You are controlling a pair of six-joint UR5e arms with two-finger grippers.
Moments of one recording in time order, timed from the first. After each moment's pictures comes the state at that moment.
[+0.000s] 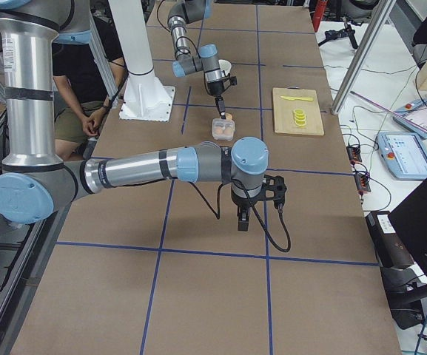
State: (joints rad) left arm -0.33 -2.50 -1.26 -2.36 -1.60 -1.65; right arm 1.58 -1.60 1.82 -1.73 2.40 0.07
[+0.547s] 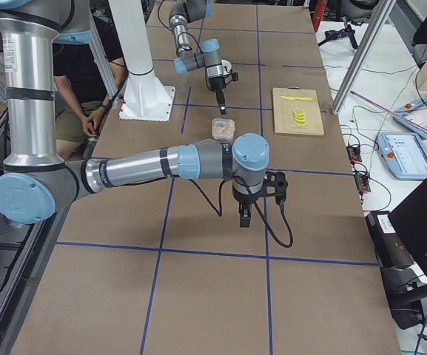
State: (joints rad) left arm -0.37 -2.47 -1.34 -2.32 -1.69 -1.58; right arm 1.57 -1.59 1.83 -1.71 2.42 0.08
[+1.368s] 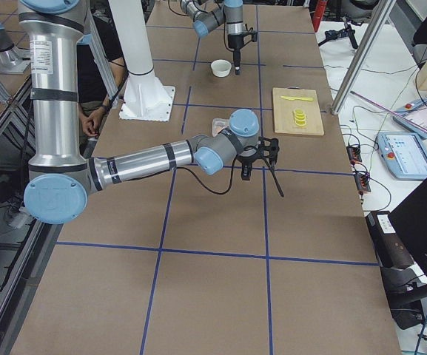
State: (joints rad) left arm -0.67 -2.25 -1.79 -1.82 -2.01 -1.26; right arm 1.15 -1.59 1.83 -1.06 2.38 0.94
